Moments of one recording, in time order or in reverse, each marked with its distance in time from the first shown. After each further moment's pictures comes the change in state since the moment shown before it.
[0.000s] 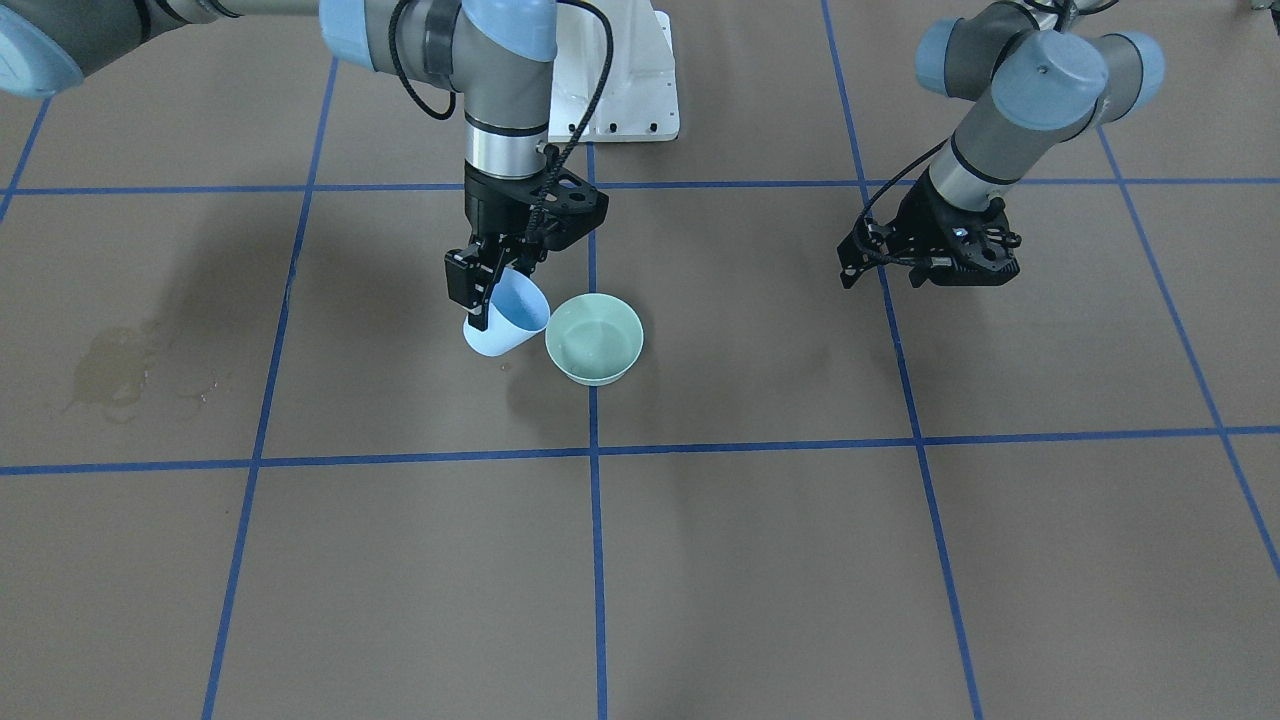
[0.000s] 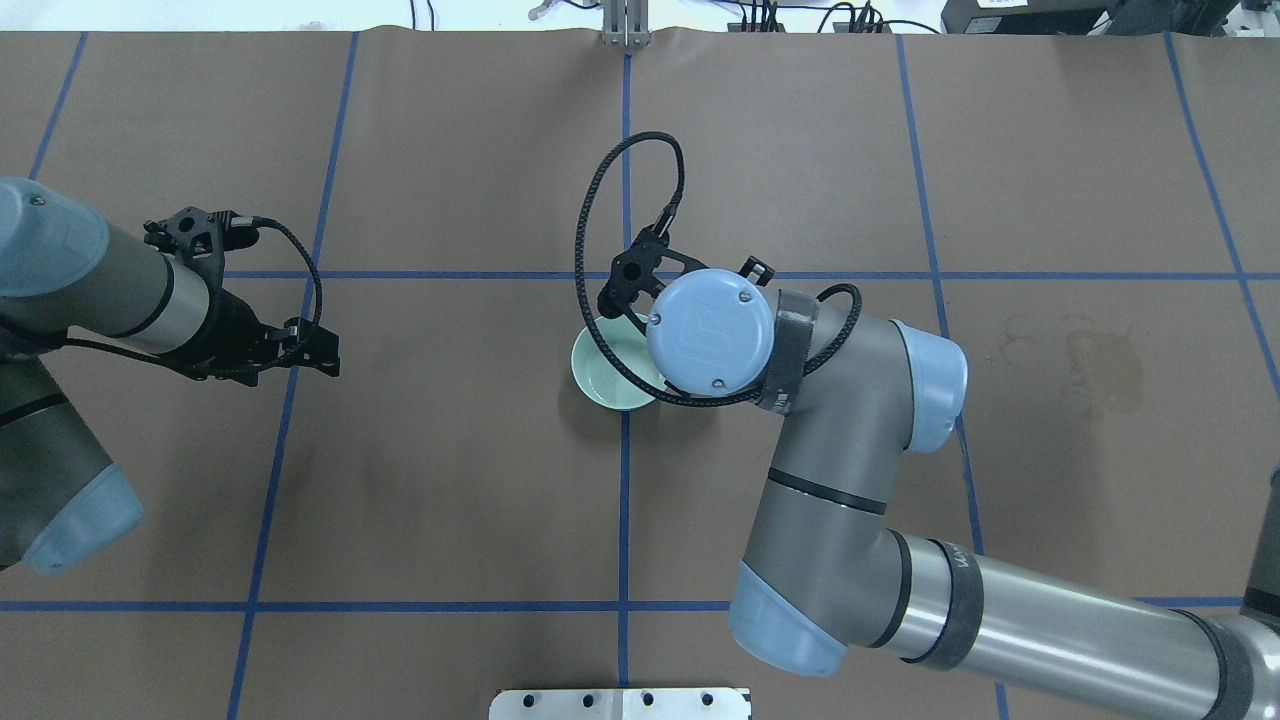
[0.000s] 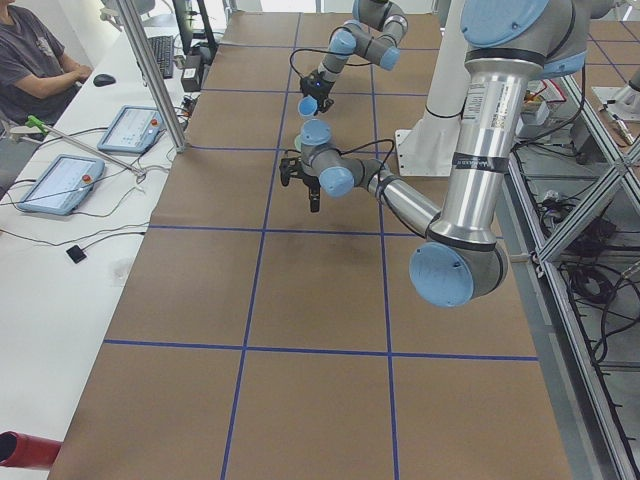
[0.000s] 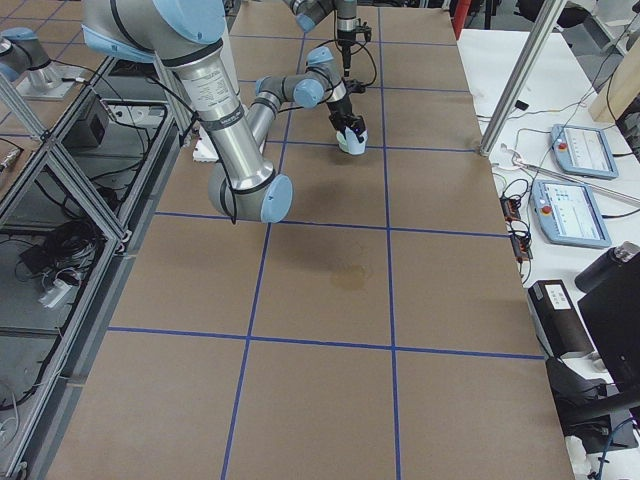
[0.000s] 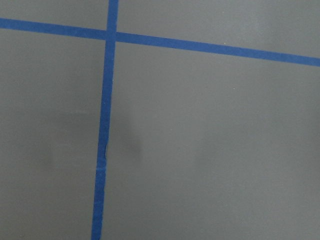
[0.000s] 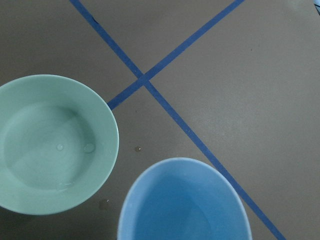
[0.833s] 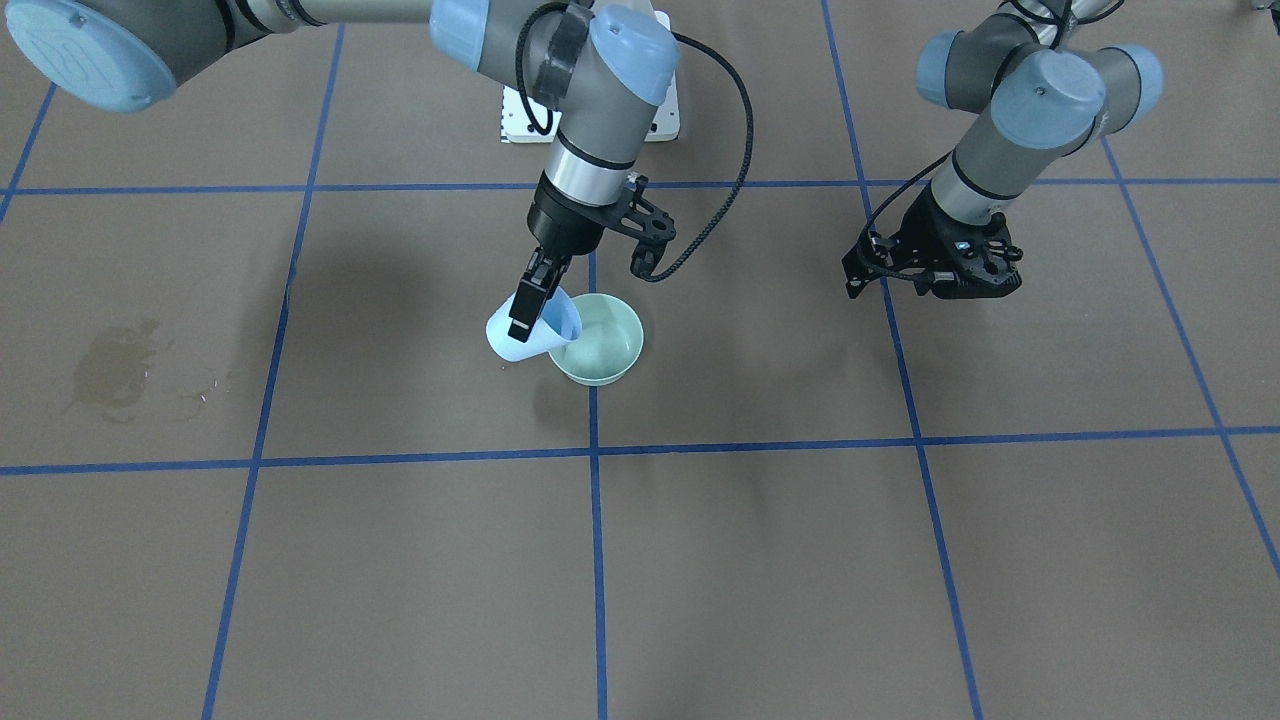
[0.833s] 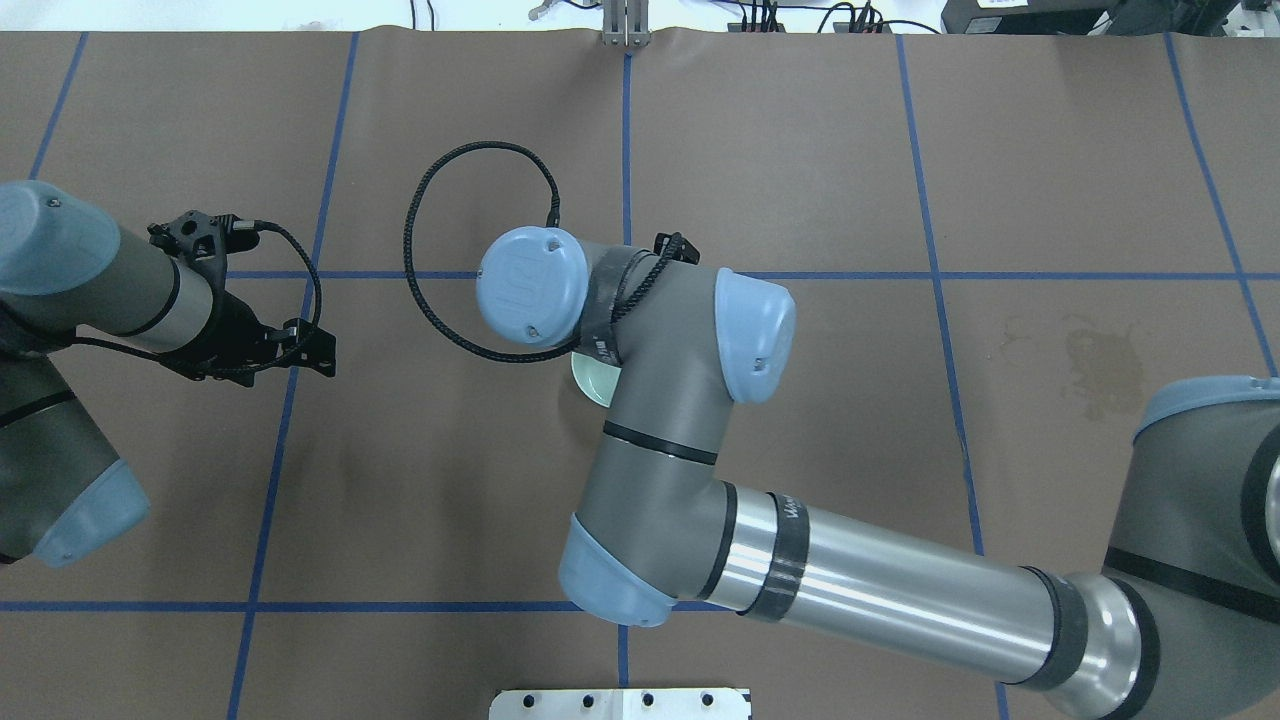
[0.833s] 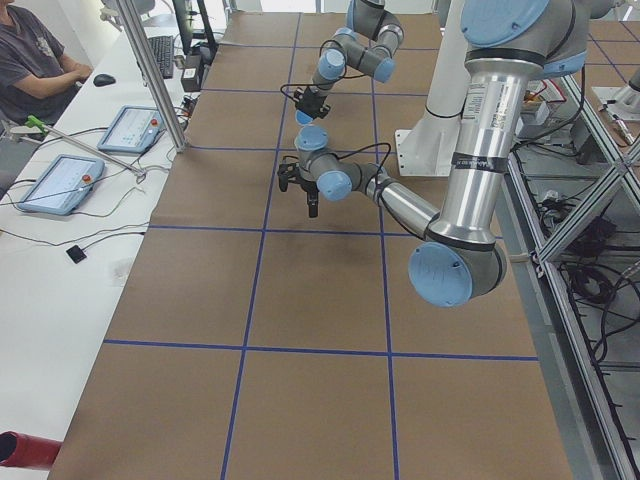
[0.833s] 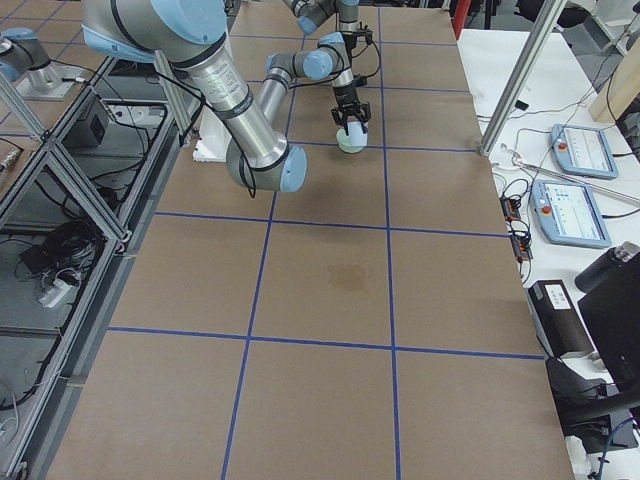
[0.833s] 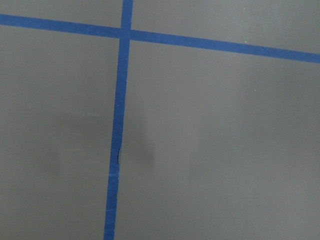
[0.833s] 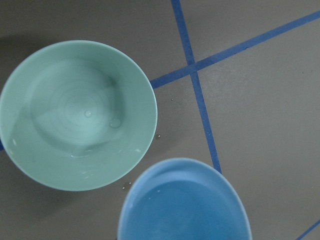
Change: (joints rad) left arm -0.003 -0.007 0.034 0.000 0.000 0.004; right arm -0.002 0.236 -0.254 -0.205 -0.004 -0.264
